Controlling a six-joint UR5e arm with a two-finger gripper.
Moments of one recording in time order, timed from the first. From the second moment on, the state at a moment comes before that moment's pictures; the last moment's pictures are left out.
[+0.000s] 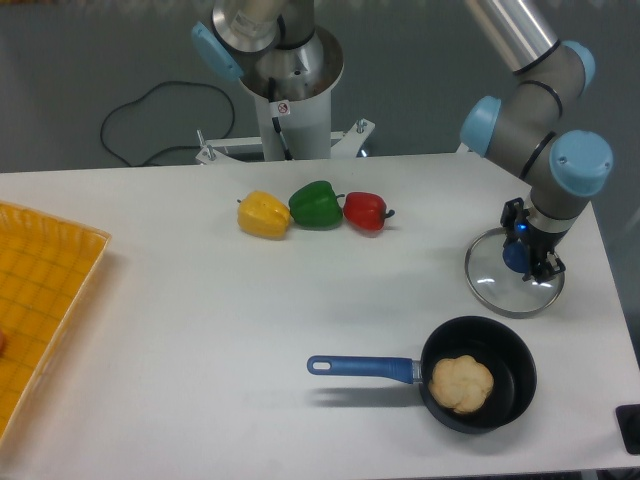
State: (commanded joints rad) arm 2.92 -2.09 -1.61 -0.99 1.59 2.06
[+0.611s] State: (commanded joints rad) arm 2.92 -1.98 -1.59 -1.08 1.59 1.95
